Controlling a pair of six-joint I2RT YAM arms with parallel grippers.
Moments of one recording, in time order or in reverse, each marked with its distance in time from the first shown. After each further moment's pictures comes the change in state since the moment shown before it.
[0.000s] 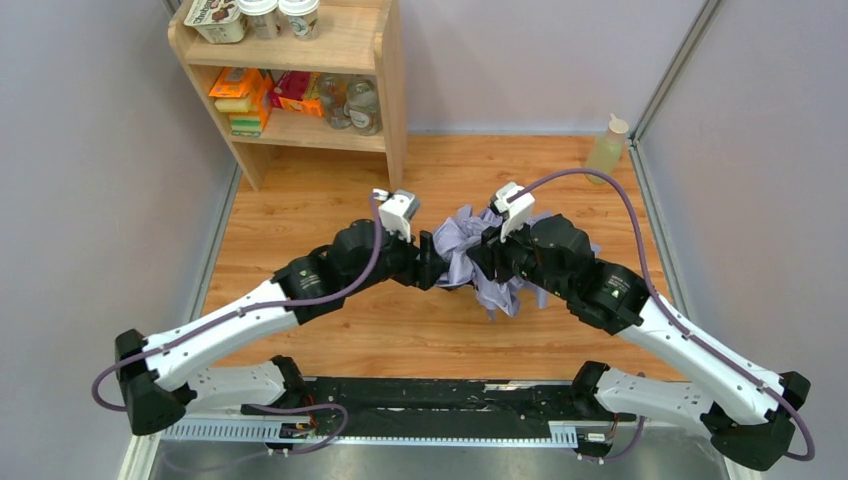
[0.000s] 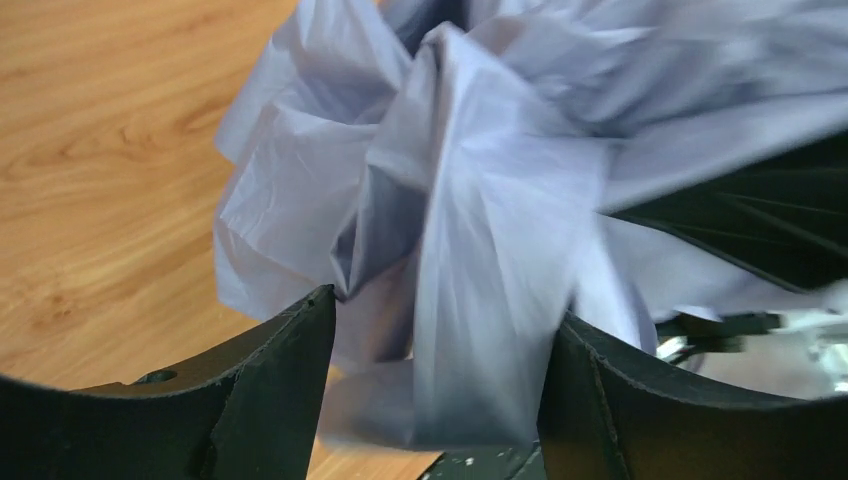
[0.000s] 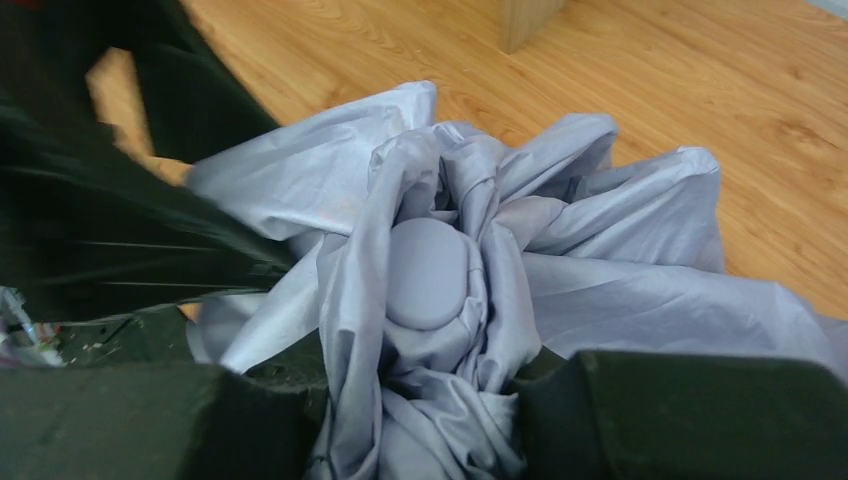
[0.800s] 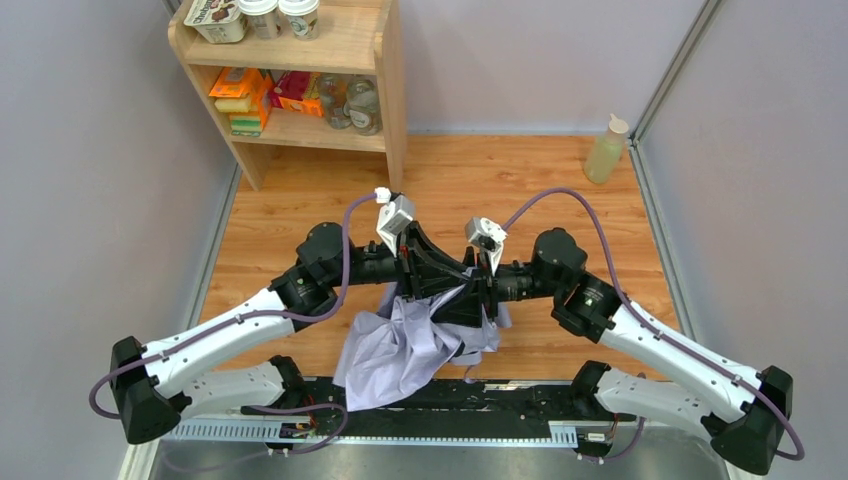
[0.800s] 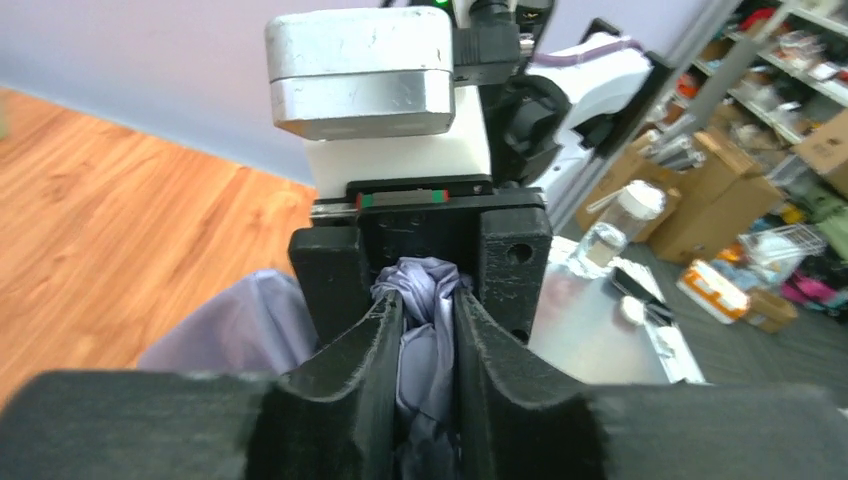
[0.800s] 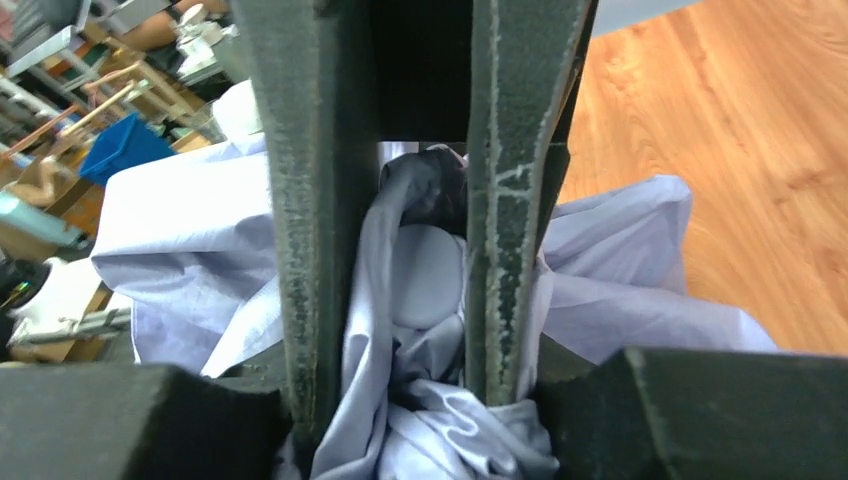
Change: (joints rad) left arm 0.028 0.008 -0.138 0.675 0.703 0.015; right arm -0.032 -0.005 -0.262 0.573 -0.970 0.200
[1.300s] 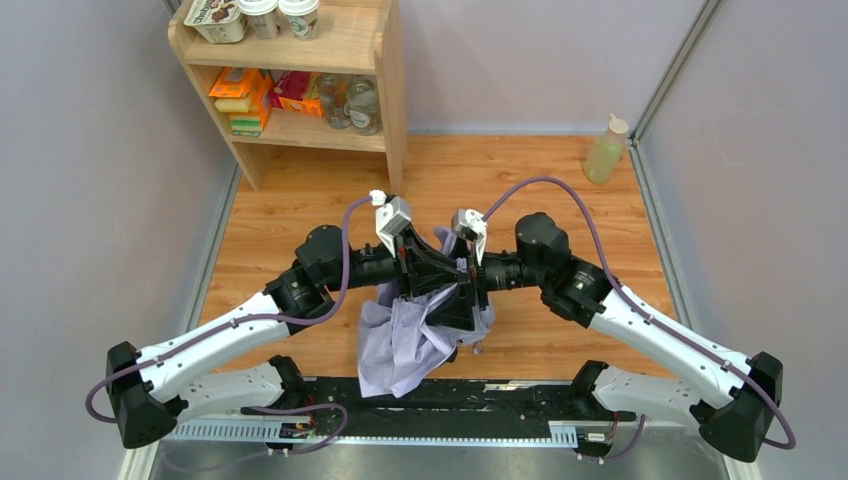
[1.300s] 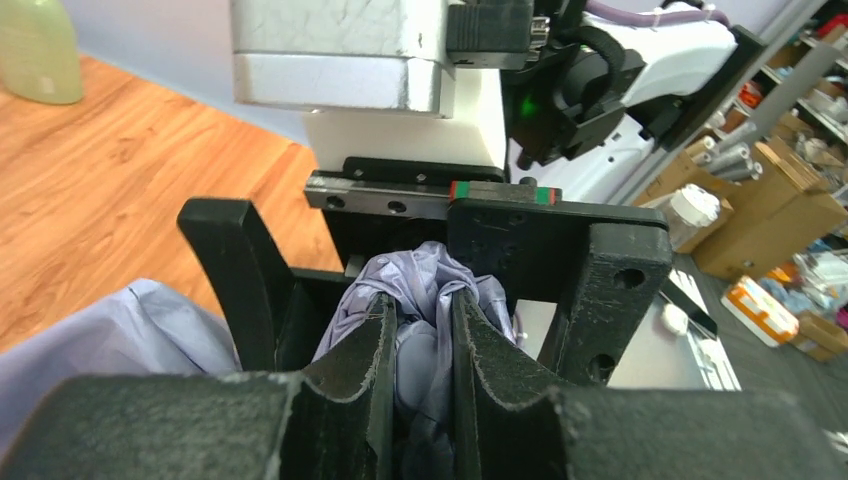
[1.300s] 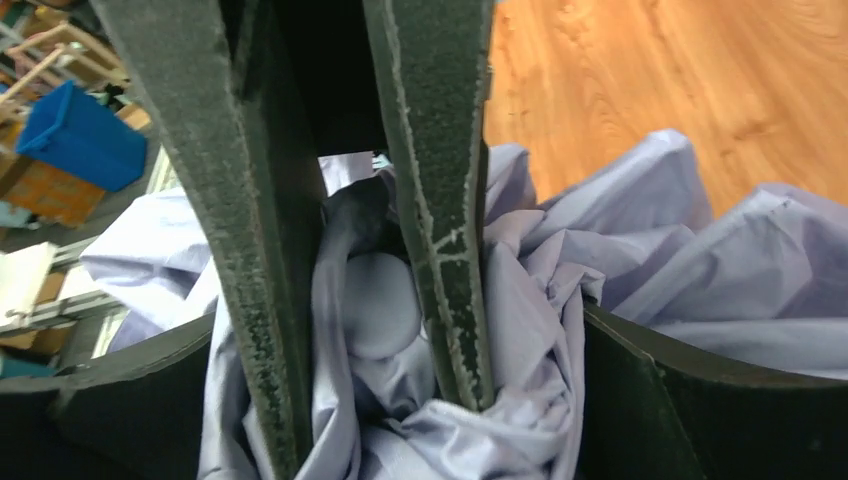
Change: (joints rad) left arm -0.002 -0.046 -0.010 -0.116 -0.135 0.056; right arm -0.014 0.096 0.135 -0.231 0.099 -0.153
